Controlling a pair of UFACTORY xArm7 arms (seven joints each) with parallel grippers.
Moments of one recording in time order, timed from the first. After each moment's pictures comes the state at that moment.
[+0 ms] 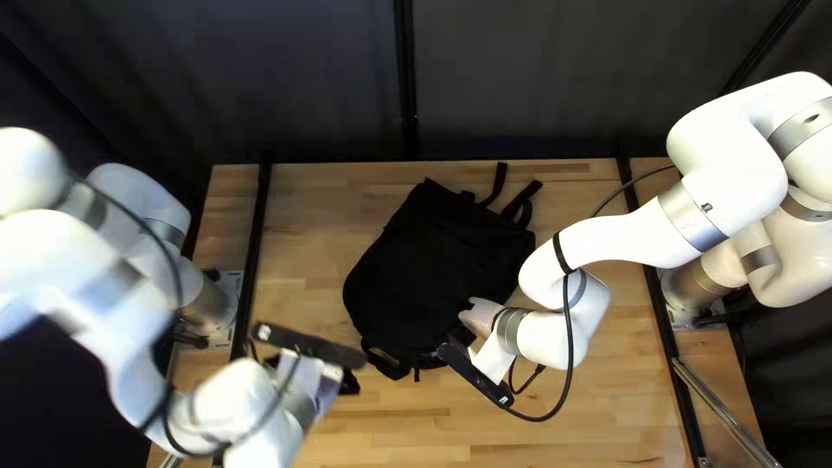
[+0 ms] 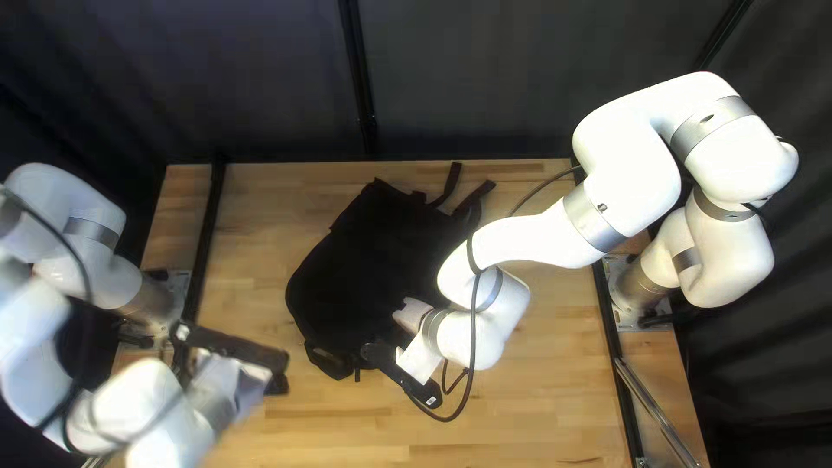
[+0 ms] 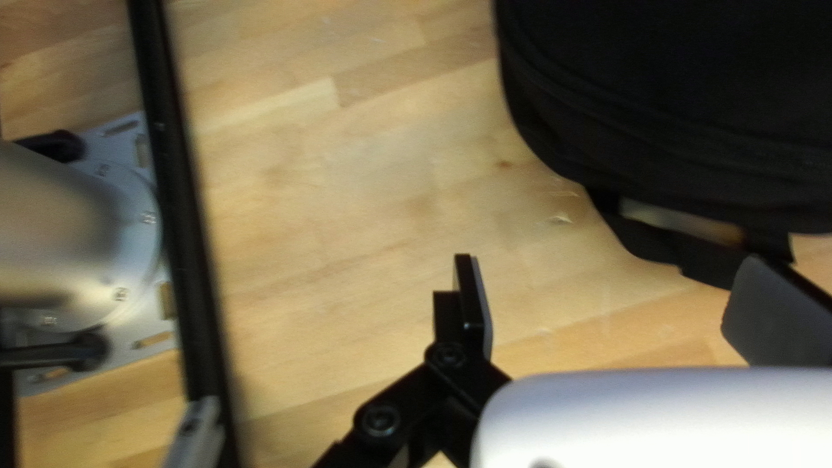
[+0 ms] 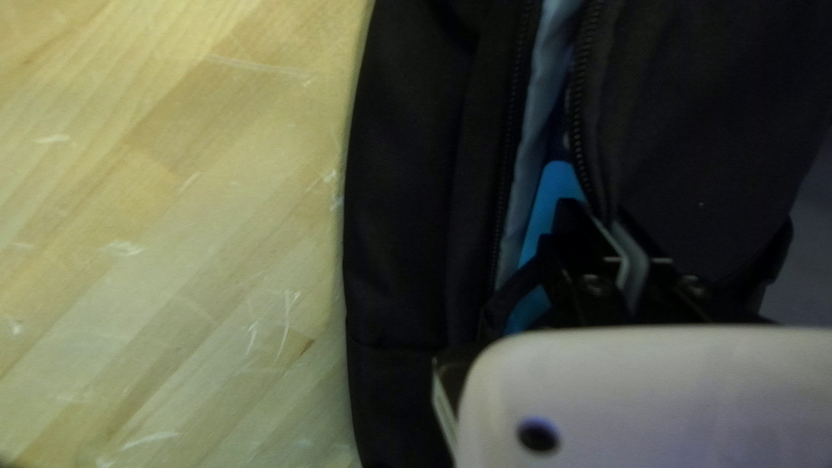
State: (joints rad) left arm -0.27 0.34 -0.75 1.01 0.74 1.48 -2.61; right arm 0.08 0.22 0.24 0.94 -1.08 0.67 0.19
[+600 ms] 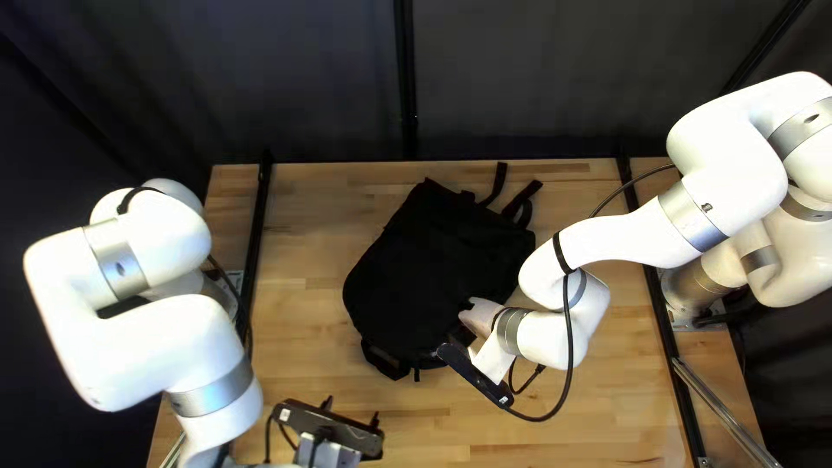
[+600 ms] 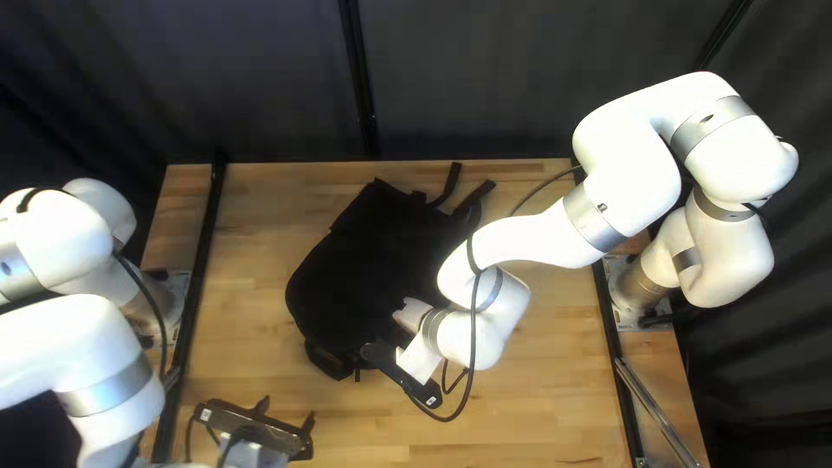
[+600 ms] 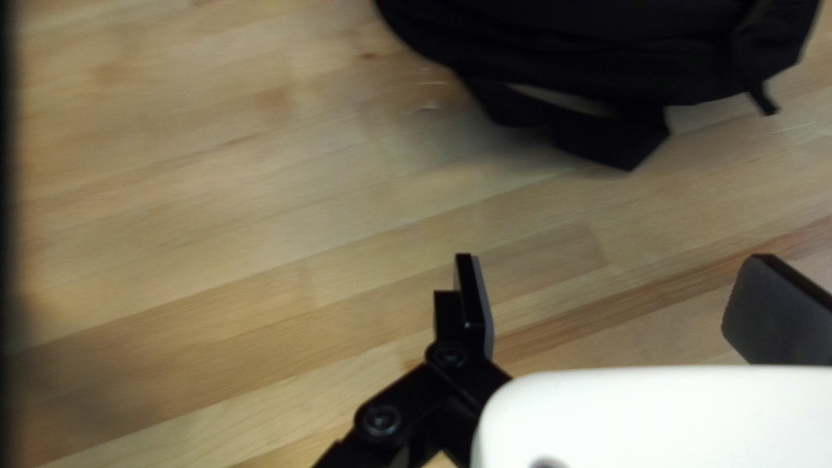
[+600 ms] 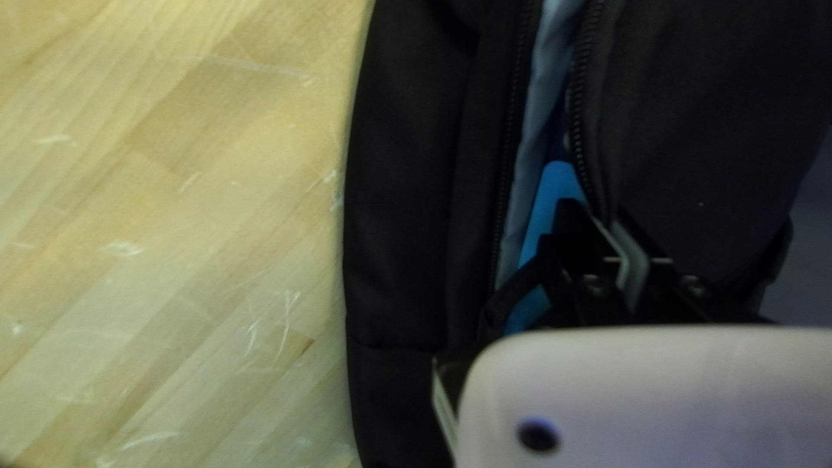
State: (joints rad) left arm -0.34 0.56 -0.62 1.13 1.00 1.44 -2.73; right arm 0.08 0.22 0.24 0.94 -1.08 0.67 0.19
